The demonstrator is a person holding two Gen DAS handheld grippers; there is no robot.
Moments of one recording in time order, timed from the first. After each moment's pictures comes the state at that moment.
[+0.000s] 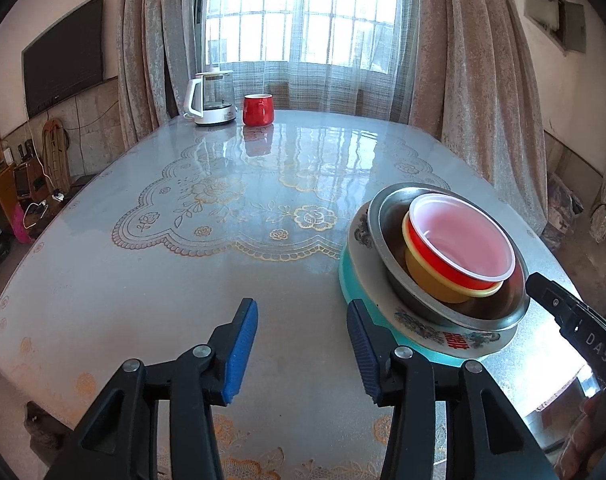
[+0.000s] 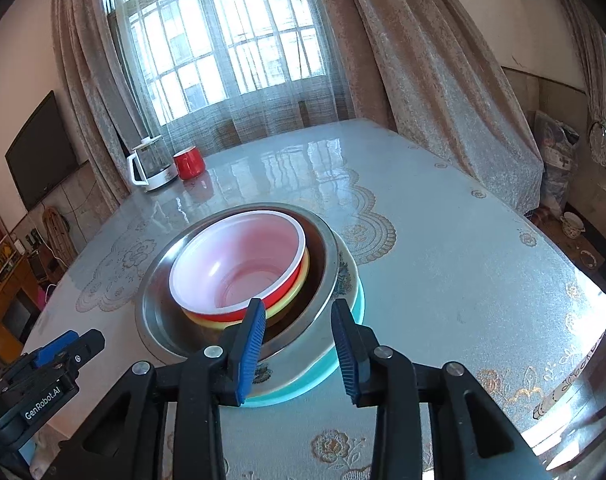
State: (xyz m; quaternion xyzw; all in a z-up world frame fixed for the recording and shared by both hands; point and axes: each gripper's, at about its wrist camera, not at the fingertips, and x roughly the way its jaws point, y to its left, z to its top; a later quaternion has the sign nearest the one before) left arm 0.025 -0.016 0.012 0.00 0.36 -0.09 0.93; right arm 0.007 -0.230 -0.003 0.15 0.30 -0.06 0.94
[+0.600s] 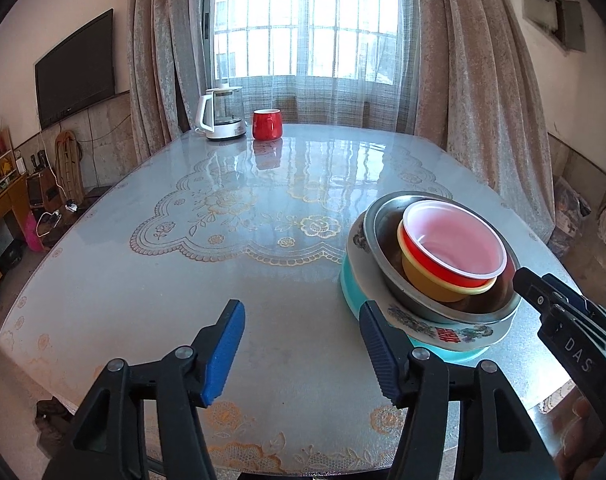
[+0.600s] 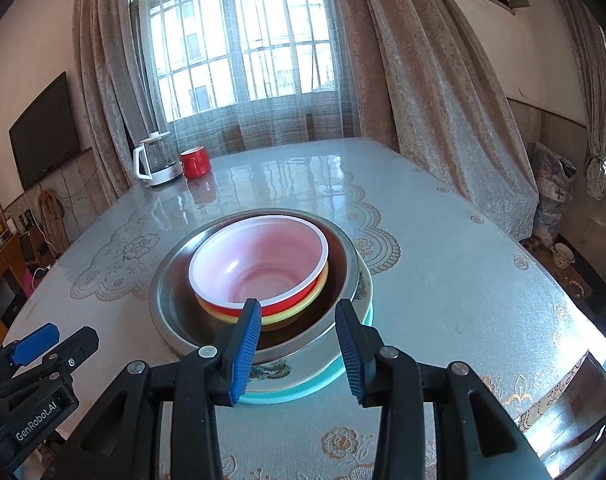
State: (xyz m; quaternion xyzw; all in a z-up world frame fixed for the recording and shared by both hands) left arm 0.005 -0.022 0.022 0.01 0.33 -0.07 0.94; right arm -0.001 -0.206 0.005 0.10 0.28 -0.07 0.95
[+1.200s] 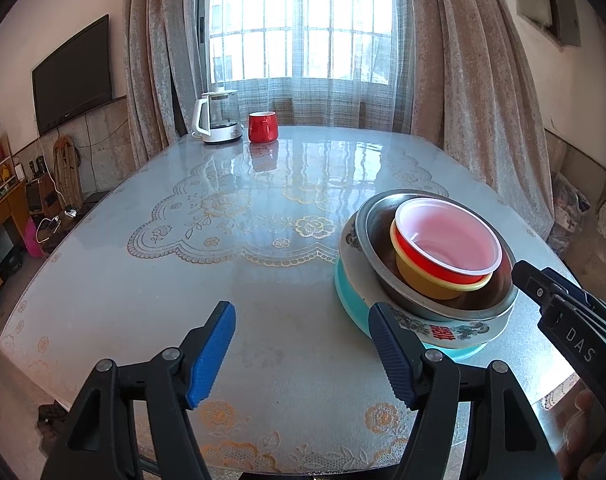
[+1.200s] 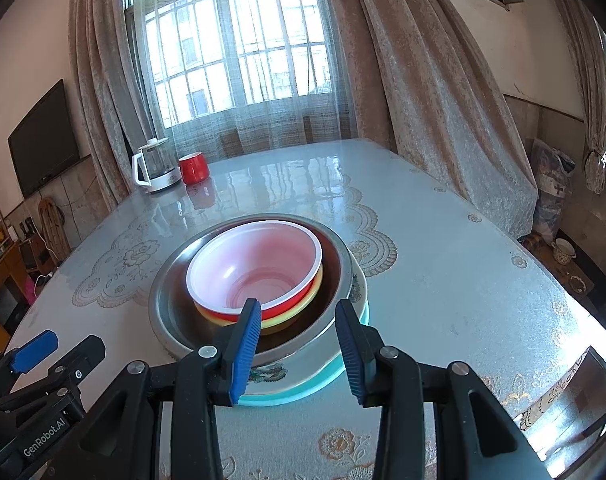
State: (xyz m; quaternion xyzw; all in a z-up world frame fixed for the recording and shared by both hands) left arm 0.000 -0.029 0.021 0.02 0.33 -0.07 0.94; right arm -0.003 -0.211 0.008 0.11 0.28 -0.07 0.95
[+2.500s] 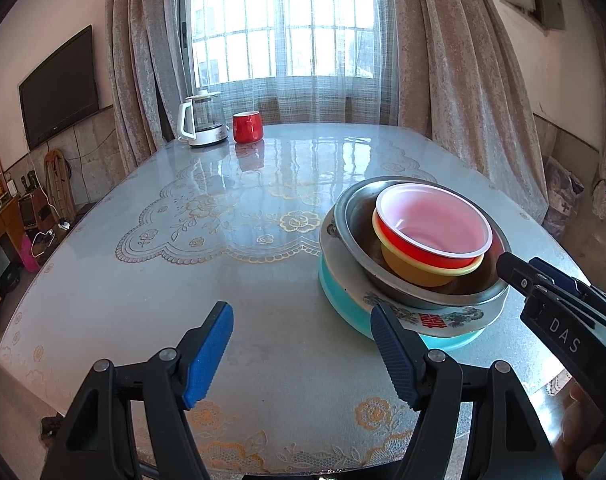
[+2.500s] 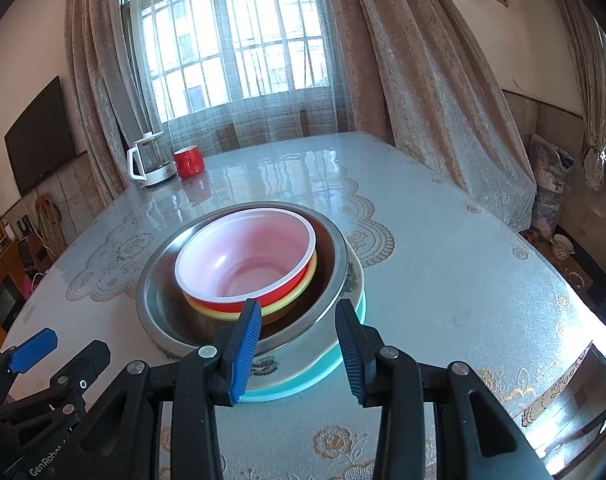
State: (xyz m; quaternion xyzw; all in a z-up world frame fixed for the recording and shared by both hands) left arm -0.003 -0.043 0.011 0.04 0.33 -0.09 0.94; right arm 0.000 -0.214 -0.004 0.11 0.29 -0.07 0.95
